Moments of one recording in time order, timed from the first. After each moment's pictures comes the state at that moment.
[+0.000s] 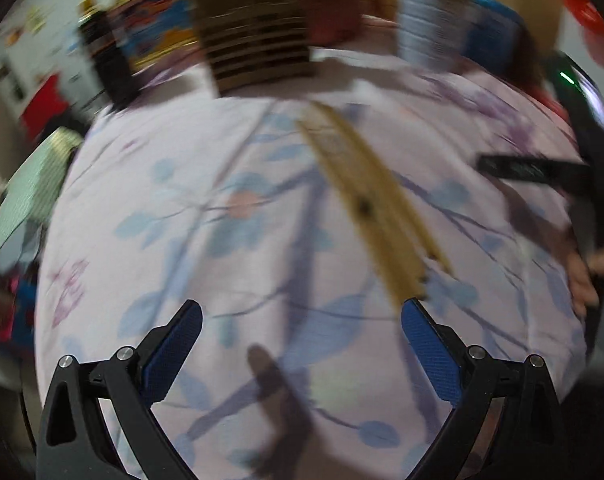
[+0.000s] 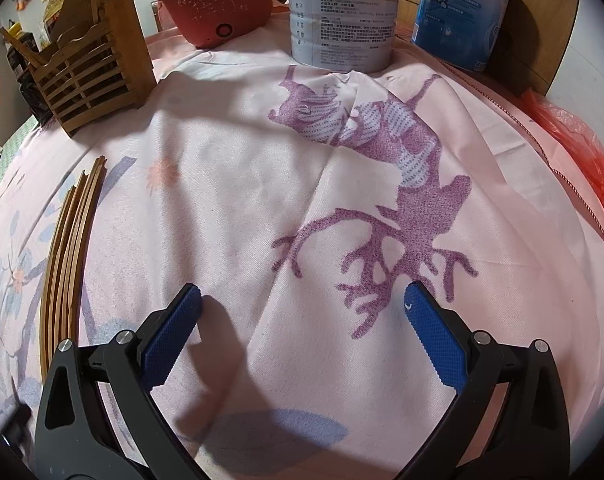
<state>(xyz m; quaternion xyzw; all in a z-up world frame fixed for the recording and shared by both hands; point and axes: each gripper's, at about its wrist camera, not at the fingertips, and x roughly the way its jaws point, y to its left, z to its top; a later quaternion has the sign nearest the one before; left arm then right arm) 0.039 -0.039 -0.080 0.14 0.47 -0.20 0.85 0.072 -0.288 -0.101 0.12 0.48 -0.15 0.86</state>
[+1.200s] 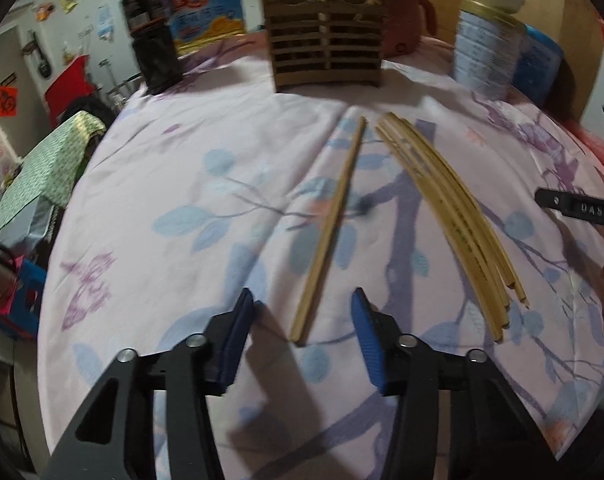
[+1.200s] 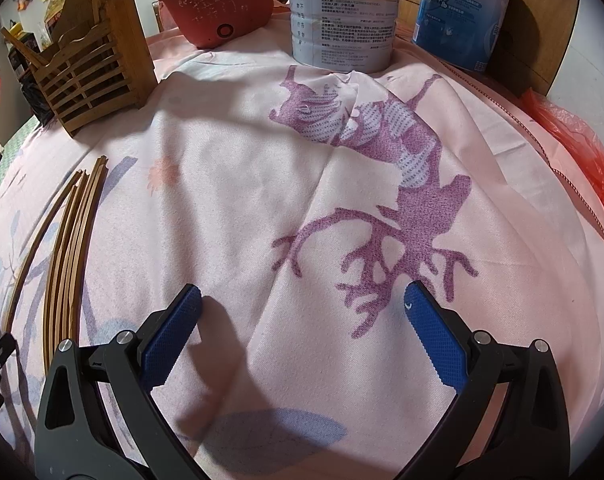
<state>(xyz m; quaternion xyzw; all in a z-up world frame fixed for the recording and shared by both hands) 0.080 0.006 -0.092 0.10 0.46 -0.14 0.87 0.072 -0.288 -0.101 0.12 0.48 -0.15 0.86</state>
